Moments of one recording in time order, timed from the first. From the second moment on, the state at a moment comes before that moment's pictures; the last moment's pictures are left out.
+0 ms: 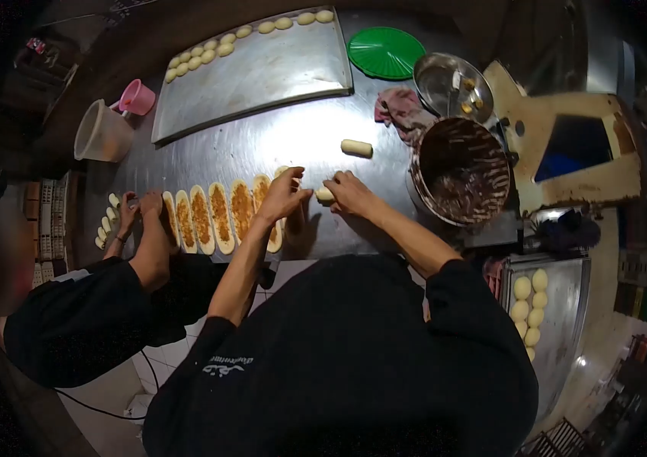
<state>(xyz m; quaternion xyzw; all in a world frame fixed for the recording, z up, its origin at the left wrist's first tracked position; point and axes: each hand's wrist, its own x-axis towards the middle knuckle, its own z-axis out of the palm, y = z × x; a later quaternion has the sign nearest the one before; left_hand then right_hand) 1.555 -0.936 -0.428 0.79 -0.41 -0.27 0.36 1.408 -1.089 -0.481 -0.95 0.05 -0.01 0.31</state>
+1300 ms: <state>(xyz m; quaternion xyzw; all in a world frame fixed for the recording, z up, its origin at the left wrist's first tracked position) 1.647 -0.926 -0.460 0.91 -0.35 -0.13 0.19 1.516 -1.091 -0.441 -0.89 0.21 0.03 0.39</state>
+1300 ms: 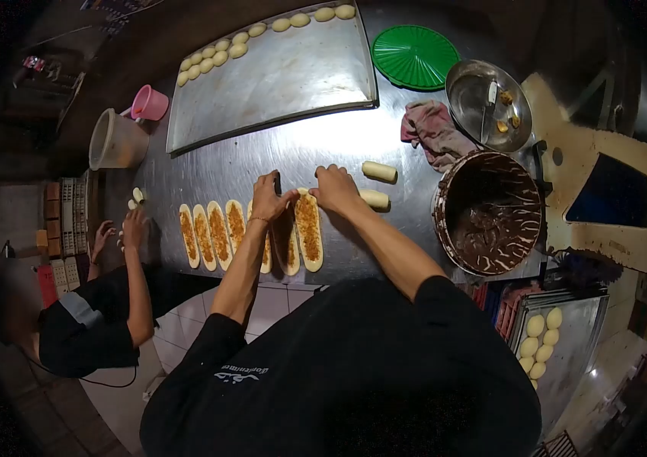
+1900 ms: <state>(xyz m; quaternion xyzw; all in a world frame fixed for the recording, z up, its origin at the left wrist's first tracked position) 1.643 -0.934 -0.475 0.93 -0.18 -0.14 0.30 1.555 -1.071 -0.452 -0.88 0.39 0.03 0.27</state>
